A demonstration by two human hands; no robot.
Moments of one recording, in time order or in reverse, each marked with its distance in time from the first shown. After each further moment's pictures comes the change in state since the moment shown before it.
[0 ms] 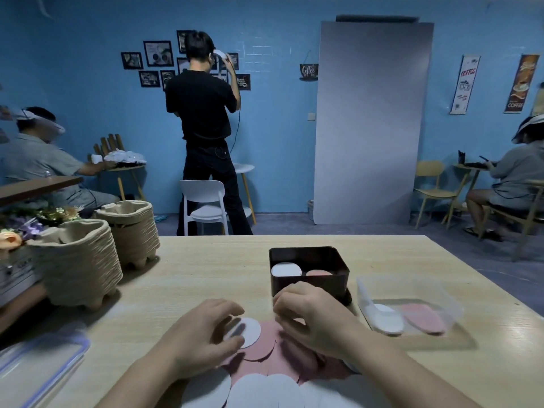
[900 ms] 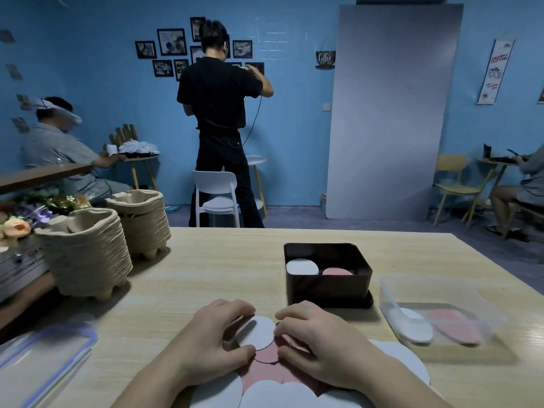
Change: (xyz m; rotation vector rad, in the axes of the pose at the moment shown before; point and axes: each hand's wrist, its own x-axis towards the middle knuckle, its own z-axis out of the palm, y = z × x) left_hand -0.003 -0.004 0.009 -0.072 -0.004 -0.074; right_hand -0.009 -0.011 0.022 -0.082 -0.234 0.069
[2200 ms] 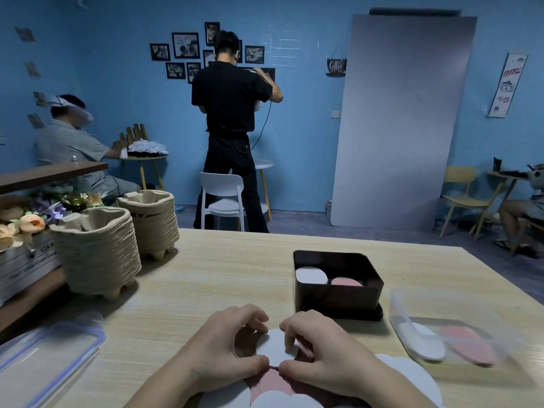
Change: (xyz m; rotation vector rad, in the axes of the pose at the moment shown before) left_hand 0.003 -0.001 0.005 -0.175 0.003 -0.010; right_hand 0.012 -0.007 -0.002 0.224 -0.030 0.130
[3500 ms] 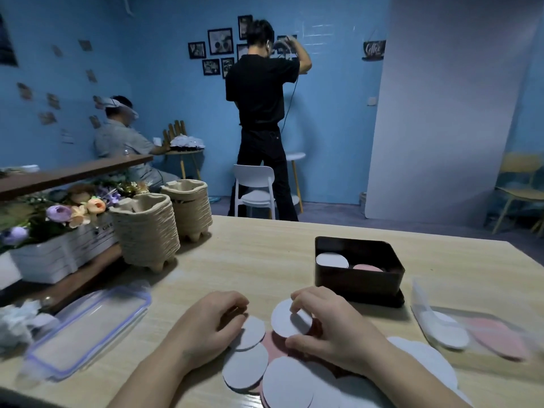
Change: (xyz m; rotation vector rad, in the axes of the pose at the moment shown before) left_hand -0.052 -0.012 -0.025 0.225 0.160 -0.105; right_hand 0.001 -0.008 0.003 -0.026 0.046 -0.141
